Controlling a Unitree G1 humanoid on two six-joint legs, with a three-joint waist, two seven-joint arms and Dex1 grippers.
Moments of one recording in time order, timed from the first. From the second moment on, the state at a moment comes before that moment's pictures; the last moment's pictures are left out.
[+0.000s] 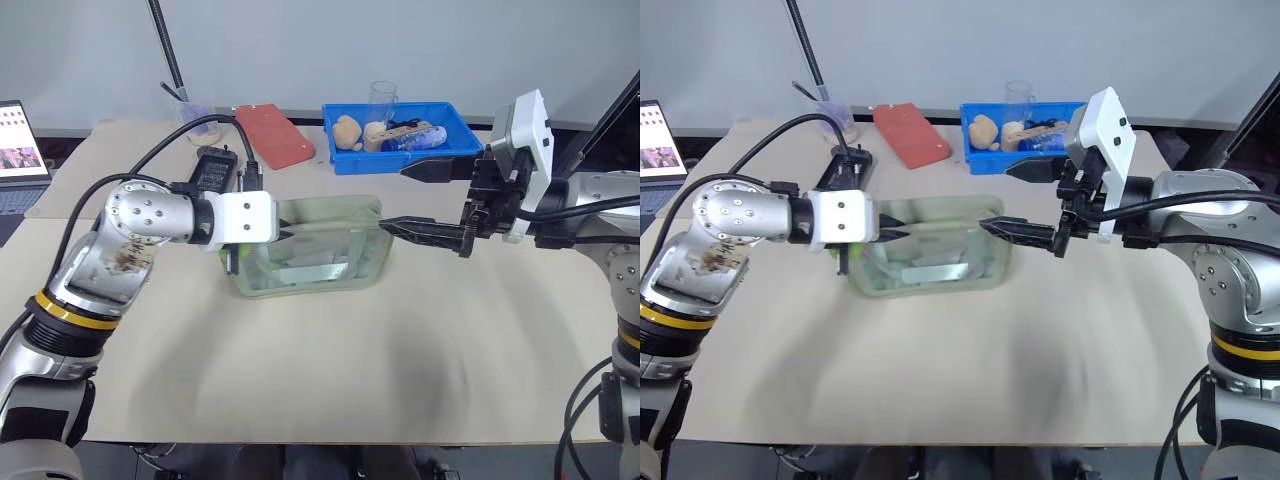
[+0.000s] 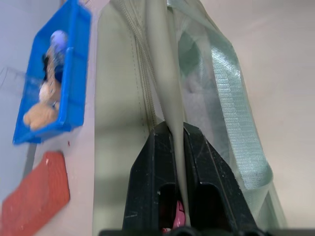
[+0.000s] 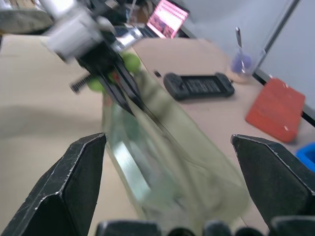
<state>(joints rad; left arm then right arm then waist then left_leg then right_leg) -0.78 0.91 -0.24 -0.12 -0.11 0.10 -1.16 -0.77 -0.88 -0.09 -0.40 0.71 0.85 0.91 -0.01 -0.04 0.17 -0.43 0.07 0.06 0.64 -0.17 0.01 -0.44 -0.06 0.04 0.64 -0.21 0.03</state>
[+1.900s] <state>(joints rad) -0.47 1.01 0.27 -0.22 -0.59 0.72 -1.06 -0.59 -0.81 0.09 -0.32 0.43 0.61 1.01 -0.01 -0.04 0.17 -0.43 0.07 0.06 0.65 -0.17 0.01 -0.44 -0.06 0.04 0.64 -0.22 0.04</state>
